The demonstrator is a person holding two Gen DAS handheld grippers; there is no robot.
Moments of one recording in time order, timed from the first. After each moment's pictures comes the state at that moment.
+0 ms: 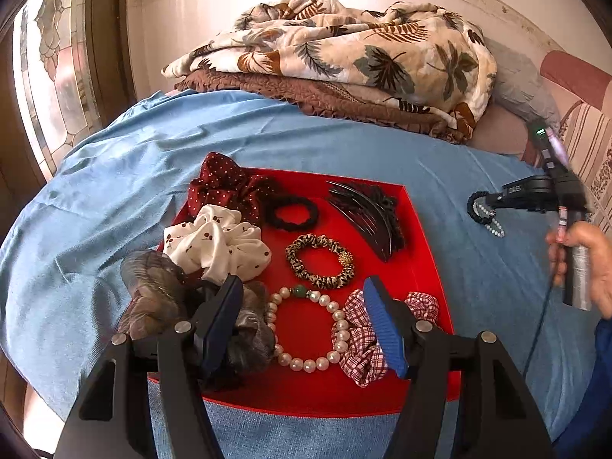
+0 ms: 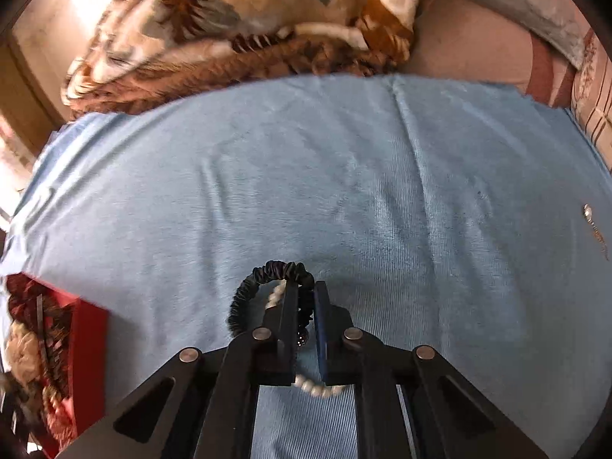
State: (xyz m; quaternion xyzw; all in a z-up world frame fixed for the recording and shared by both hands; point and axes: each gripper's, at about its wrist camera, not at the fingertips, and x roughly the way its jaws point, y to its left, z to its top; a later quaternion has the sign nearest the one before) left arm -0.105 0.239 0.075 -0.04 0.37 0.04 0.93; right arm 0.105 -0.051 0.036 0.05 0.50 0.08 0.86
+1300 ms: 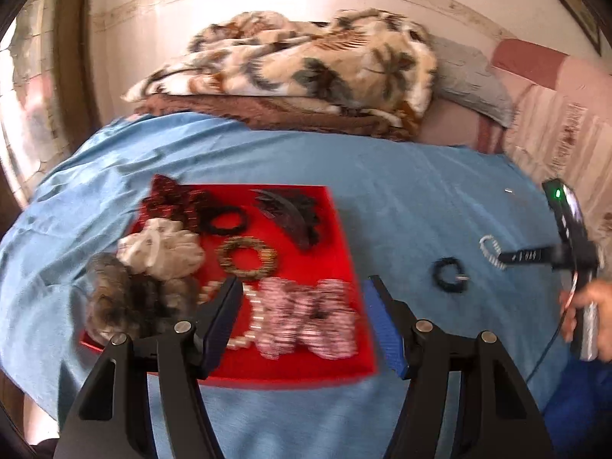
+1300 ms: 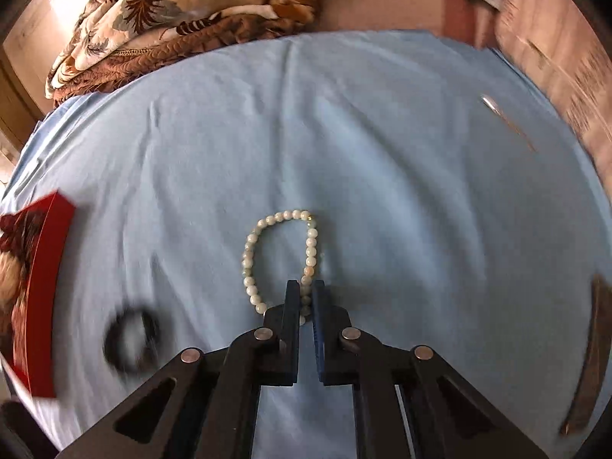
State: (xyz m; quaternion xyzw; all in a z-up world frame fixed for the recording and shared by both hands) left arm -0.133 0.178 0.099 -0.02 0.35 -0.05 0.93; right arm -0.021 -0.154 0.027 0.06 0.54 0.01 0.84
